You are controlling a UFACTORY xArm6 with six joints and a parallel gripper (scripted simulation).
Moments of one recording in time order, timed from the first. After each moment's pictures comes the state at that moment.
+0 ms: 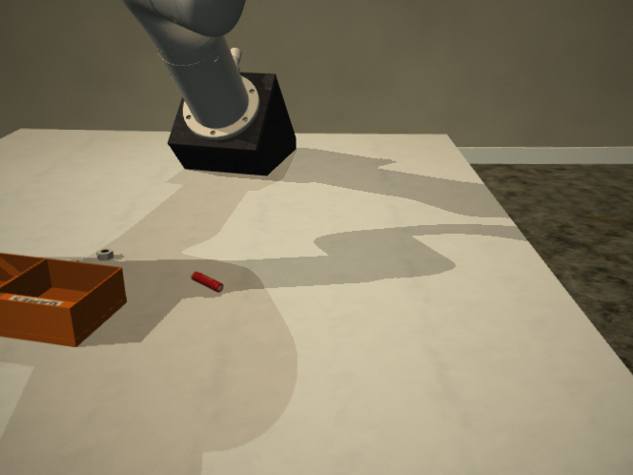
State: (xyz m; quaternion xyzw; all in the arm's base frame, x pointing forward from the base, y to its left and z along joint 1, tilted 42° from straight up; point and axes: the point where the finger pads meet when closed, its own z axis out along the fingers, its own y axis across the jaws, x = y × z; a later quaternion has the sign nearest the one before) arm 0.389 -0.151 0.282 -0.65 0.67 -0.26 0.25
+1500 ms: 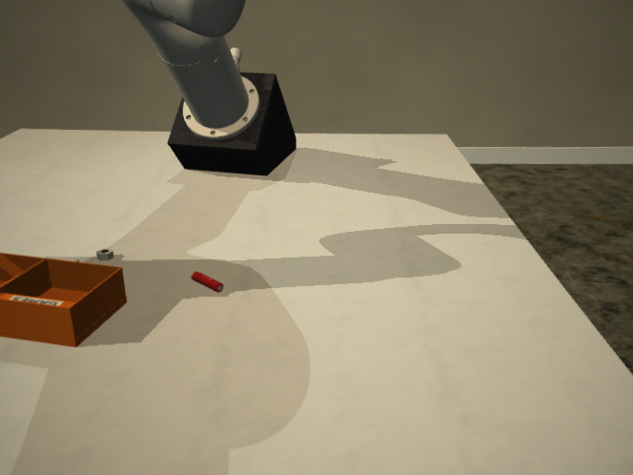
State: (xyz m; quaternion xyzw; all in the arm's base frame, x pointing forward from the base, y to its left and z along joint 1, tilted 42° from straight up) arm 0.385 -0.151 0.286 -0.65 0.67 -0.26 0.25
